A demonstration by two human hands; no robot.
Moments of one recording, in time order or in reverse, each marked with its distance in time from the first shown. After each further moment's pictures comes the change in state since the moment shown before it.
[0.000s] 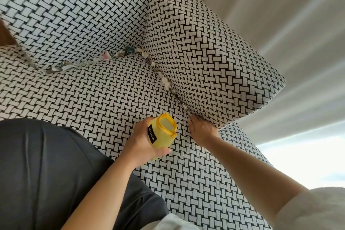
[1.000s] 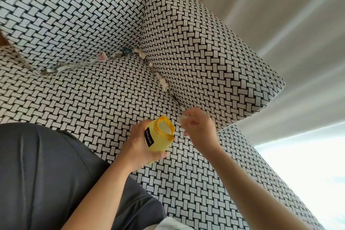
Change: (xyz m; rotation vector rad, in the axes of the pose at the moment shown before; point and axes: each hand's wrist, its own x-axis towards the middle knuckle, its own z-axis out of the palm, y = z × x) left_hand 0.003 -0.004 0.001 -0.012 0.008 0.010; right_hand -0.043 -0.031 -0.049 0.811 0.384 -0.111
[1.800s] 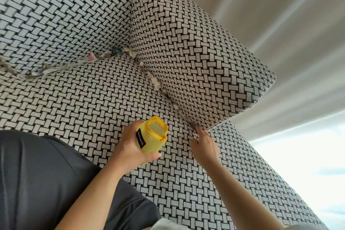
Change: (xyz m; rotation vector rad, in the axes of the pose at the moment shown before) left_hand 0.001 -0.002 0.003 -0.009 -0.013 -0.014; right_hand -0.028 0.068 0.007 -0.388 -0.143 0.375
